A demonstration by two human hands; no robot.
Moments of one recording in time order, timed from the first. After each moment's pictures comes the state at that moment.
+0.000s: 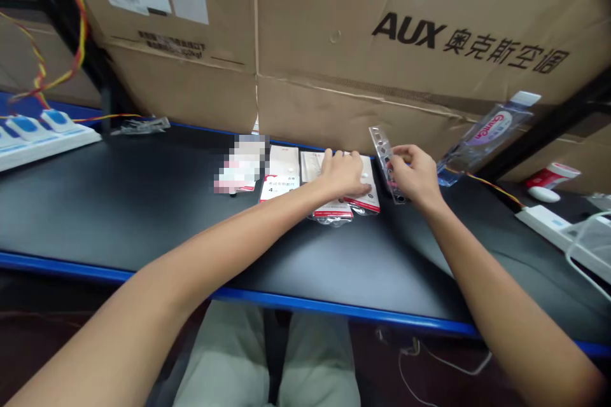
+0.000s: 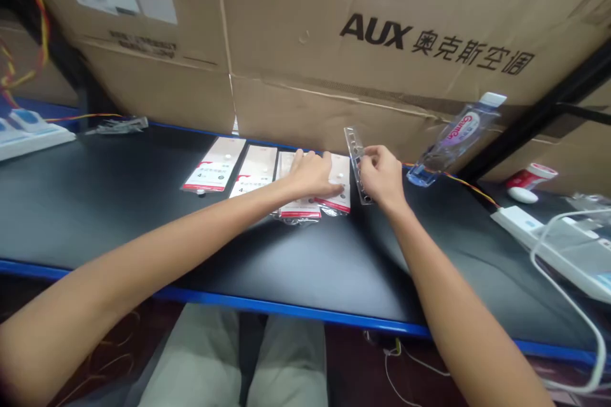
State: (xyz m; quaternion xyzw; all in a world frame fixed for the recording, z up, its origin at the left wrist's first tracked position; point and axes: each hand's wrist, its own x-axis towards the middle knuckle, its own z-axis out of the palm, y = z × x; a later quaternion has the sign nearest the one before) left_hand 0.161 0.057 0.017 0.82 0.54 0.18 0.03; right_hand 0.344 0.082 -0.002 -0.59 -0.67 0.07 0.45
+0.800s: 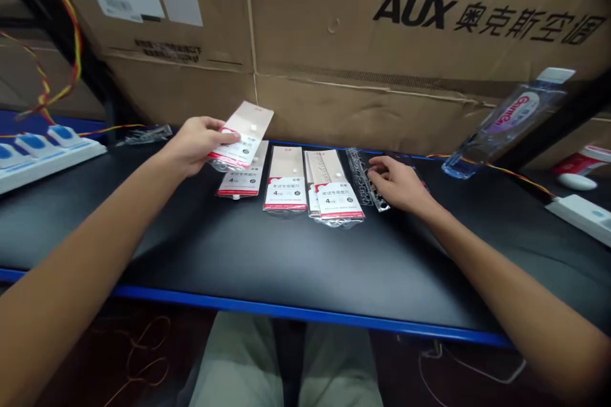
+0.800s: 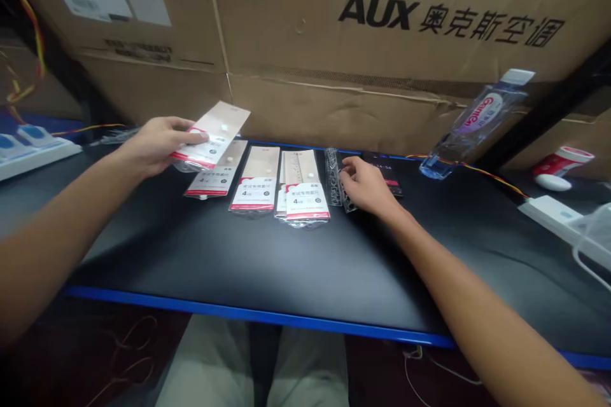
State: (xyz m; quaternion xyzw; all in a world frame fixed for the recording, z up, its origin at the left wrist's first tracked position) left_hand -0.073 0.038 0.045 0.46 0.64 0.51 0.34; right_hand 0.315 0.070 -0.021 -0.57 -0.75 0.13 0.33
